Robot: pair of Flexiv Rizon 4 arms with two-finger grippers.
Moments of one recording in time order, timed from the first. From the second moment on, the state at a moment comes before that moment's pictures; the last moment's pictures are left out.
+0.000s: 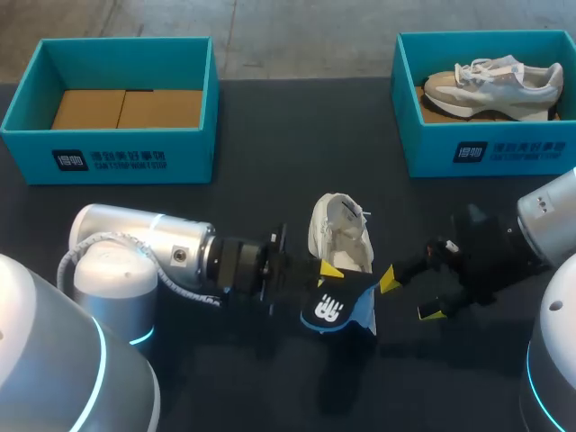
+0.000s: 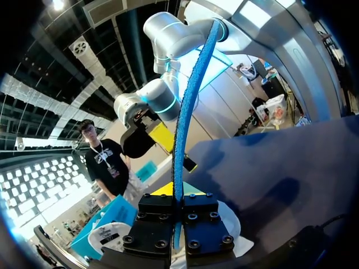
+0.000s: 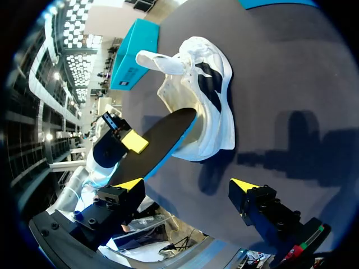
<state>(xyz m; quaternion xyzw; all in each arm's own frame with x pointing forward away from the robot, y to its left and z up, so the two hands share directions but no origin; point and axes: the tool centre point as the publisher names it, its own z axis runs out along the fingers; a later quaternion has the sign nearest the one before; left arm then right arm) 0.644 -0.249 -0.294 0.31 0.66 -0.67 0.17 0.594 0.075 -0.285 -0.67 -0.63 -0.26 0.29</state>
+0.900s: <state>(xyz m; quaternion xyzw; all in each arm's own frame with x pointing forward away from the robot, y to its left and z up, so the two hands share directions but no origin) 0.656 -0.243 -0.305 0.29 0.68 -0.65 0.17 0.594 0.075 -0.285 -0.67 -0.63 -0.26 0.29</state>
